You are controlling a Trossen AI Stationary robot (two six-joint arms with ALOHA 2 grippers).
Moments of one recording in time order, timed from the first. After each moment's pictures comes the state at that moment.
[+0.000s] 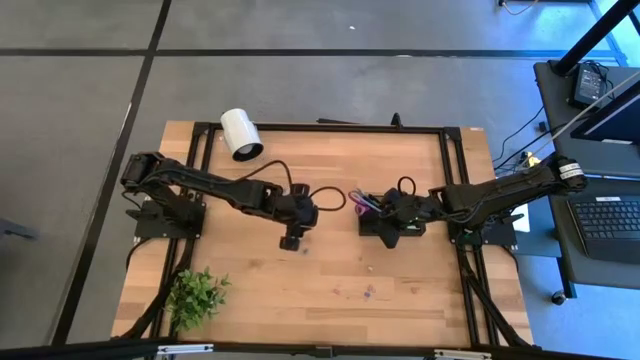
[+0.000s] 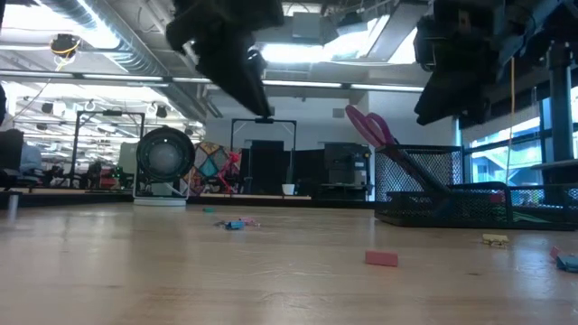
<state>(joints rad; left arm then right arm) -0.11 1.60 1.18 -0.55 -0.16 0.10 0.19 1.13 0.67 -0.34 0.16 0.78</state>
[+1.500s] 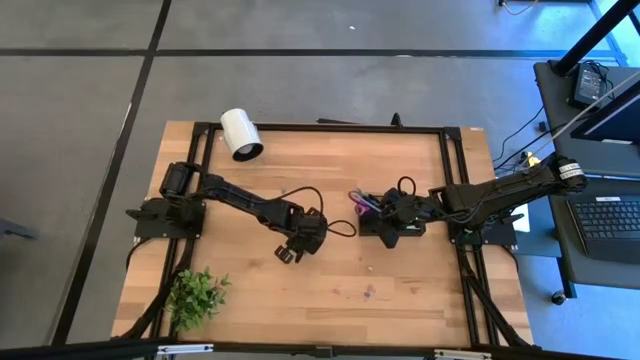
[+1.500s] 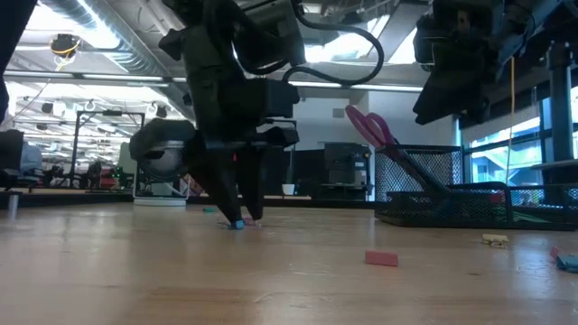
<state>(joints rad) -0.13 1.93 1.19 -0.51 -0.01 0.52 0.19 1.13 0.67 -0.33 0.17 0.78</state>
